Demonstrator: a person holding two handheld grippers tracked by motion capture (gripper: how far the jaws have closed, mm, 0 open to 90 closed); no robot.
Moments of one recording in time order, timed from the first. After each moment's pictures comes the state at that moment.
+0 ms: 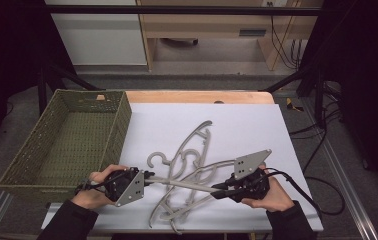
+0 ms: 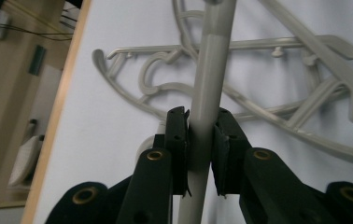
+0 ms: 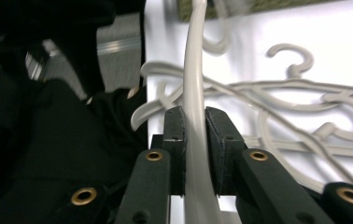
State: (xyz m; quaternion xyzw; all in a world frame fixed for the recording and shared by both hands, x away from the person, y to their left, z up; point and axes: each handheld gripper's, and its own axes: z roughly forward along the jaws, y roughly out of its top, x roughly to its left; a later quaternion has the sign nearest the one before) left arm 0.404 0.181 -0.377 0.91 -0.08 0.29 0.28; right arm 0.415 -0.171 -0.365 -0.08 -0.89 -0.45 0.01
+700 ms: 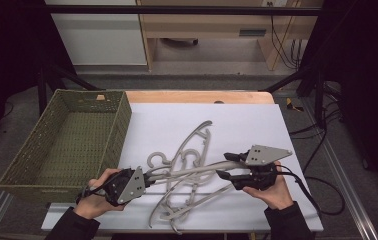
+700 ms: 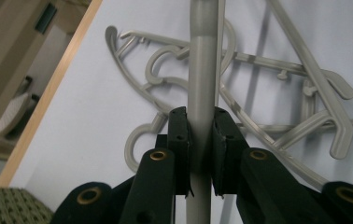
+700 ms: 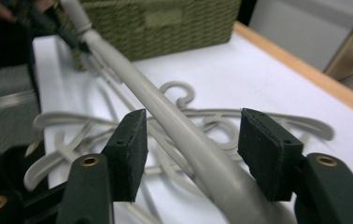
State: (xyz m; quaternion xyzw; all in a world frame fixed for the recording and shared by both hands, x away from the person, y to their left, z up) left arm 0.394 0.177 -0.369 0.91 0.06 0.27 0.30; right arm 0.421 -0.189 -0.359 -0.20 -0.82 -0.51 -0.16
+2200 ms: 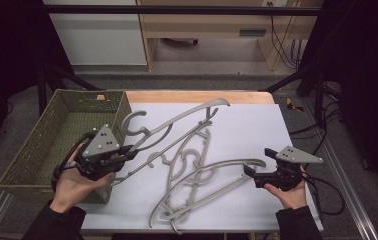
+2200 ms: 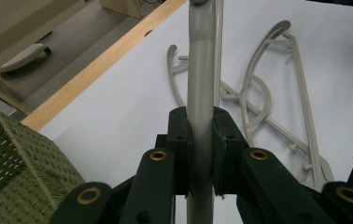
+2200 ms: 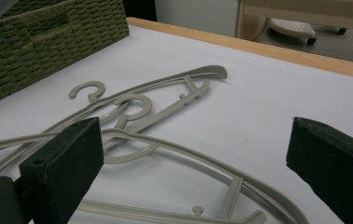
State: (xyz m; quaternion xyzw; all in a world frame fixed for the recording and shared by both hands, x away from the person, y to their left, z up) left arm 0.410 0.212 -0.273 0.87 0.24 0.23 0.37; right arm 0.423 -0.253 -0.391 -0.40 -0.74 -0.50 -0.21
